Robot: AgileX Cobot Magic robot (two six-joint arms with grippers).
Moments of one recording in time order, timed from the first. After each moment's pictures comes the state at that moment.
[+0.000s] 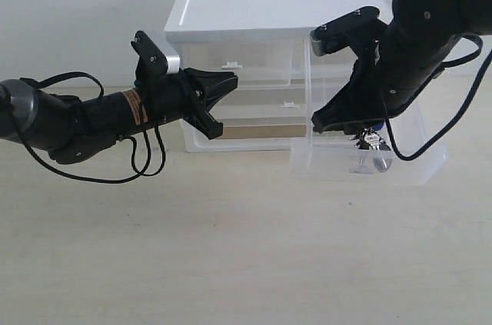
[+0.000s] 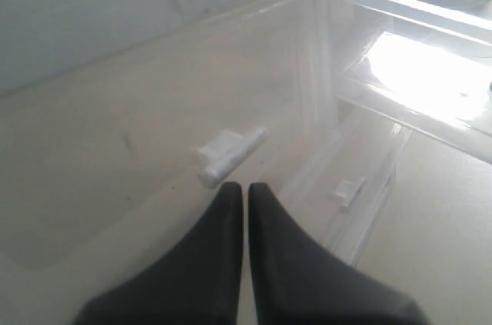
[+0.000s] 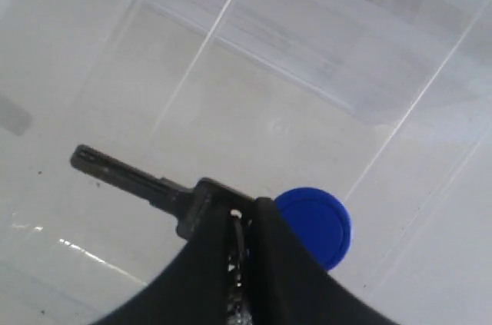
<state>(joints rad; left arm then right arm) -0.28 2.21 -1.22 0.82 -1.00 -0.31 0.42 1.75 -1.26 -0.22 0.67 0.06</state>
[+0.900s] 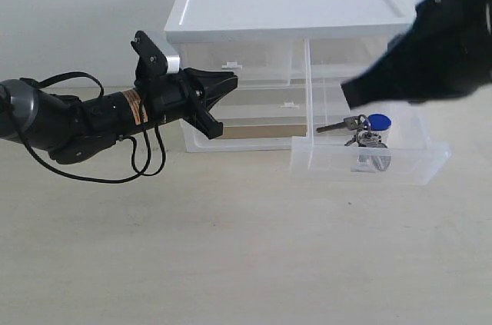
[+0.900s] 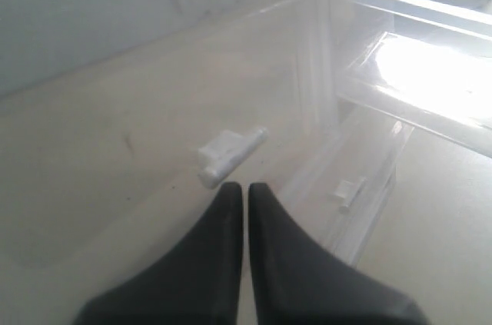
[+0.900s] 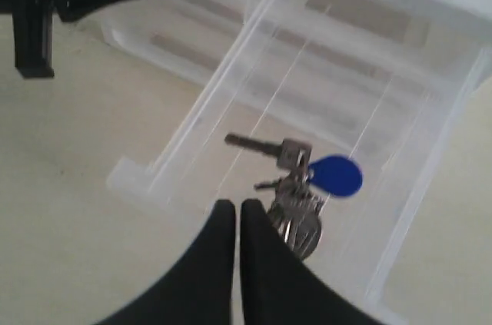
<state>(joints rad) -0.28 2.21 -1.22 0.82 -1.00 -0.31 0.56 1.18 -0.93 -0.25 0.54 0.20</state>
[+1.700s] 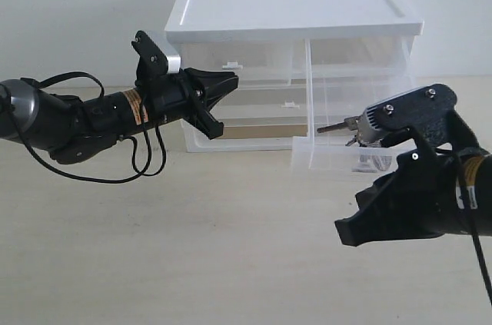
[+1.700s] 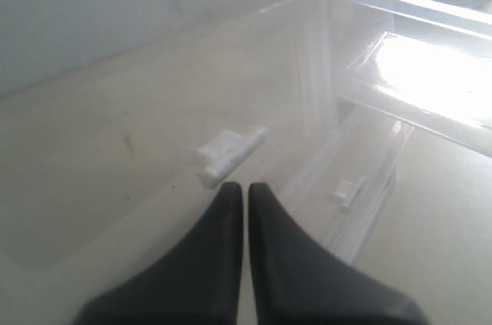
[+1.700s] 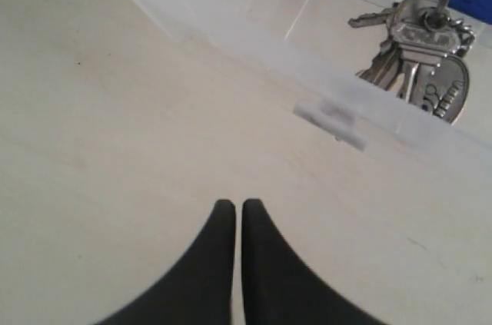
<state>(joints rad) -0.28 2.21 -1.22 0.82 -1.00 -0.31 0.57 1.26 -0.54 -0.22 0.14 0.28</state>
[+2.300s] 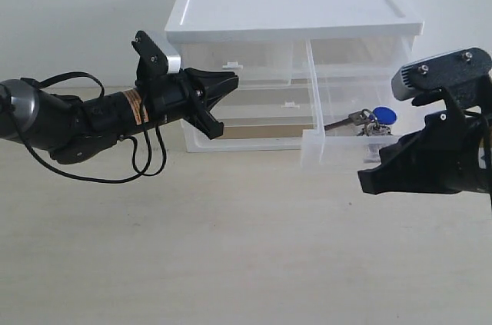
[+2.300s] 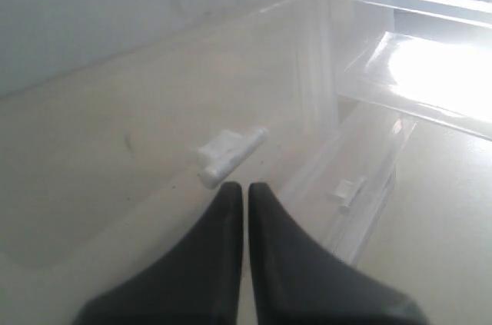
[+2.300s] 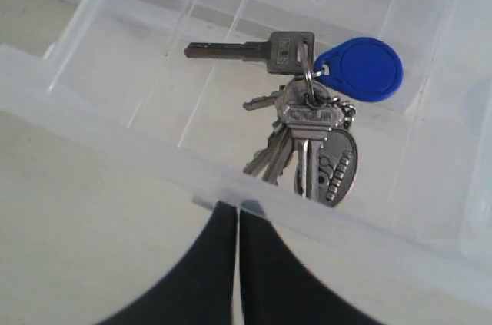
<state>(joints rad) -0.29 2.21 -1.22 0.82 -1.00 -0.31 0.41 1.27 -0.57 -0.29 0.02 0.28</state>
